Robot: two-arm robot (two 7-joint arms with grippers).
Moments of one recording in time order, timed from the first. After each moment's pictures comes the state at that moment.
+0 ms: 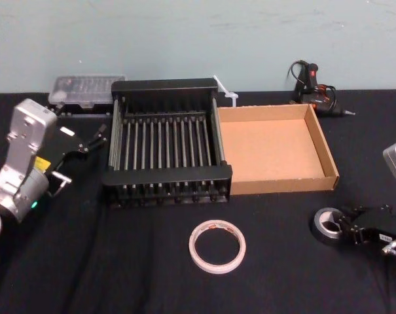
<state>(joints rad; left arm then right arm) -0.20 0.60 0.45 -1.41 -0.25 -0.12 0.03 -0.07 0.70 -0.22 -1.71 0.43 0.49 0.34</state>
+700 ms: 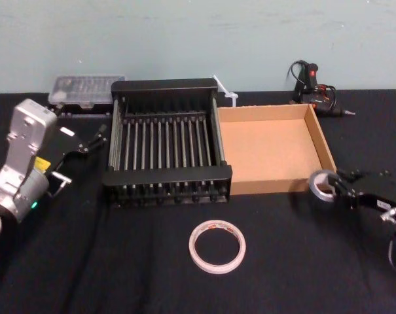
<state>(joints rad) -0.20 0.60 0.45 -1.41 -0.25 -0.12 0.03 -0.04 0.67 -0.18 -1.76 0.48 0.44 0.33</state>
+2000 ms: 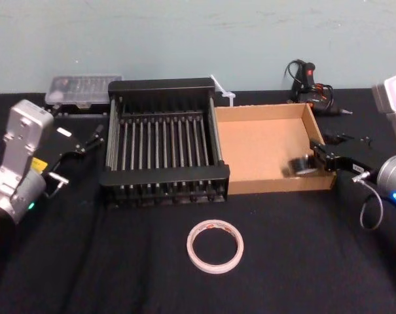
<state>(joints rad) -0.20 0.60 0.45 -1.41 -0.25 -0.12 0.03 0.16 0.53 -0.25 -1.58 0.38 0.39 0.27</state>
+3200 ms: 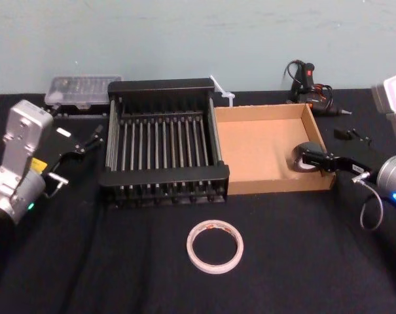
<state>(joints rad) -0.20 0.60 0.45 -1.41 -0.25 -0.12 0.03 0.15 0.54 -0.25 -1.59 0.38 0.39 0.27</state>
